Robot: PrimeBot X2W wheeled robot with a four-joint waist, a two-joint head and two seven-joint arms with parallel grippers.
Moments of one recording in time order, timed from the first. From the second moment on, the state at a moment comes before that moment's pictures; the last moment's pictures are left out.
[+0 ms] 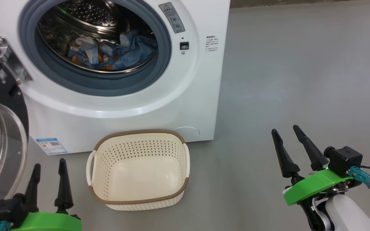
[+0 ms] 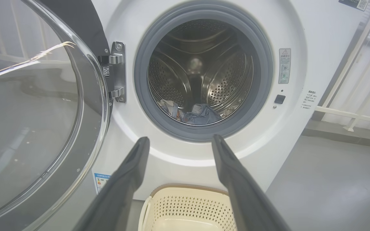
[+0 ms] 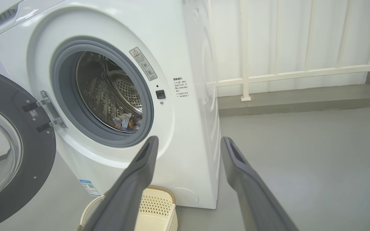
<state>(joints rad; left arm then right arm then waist) -0.14 0.15 0.01 0.33 -0.40 -0.08 -0.26 -0.24 -0.18 0.25 0.34 0.47 0.12 -0.25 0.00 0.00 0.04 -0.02</state>
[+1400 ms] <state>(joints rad) -0.11 0.13 0.01 0.34 -0.35 -0.01 -0.25 -0.23 -0.18 0.28 0.38 0.49 0.12 -0.25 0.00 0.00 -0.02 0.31</state>
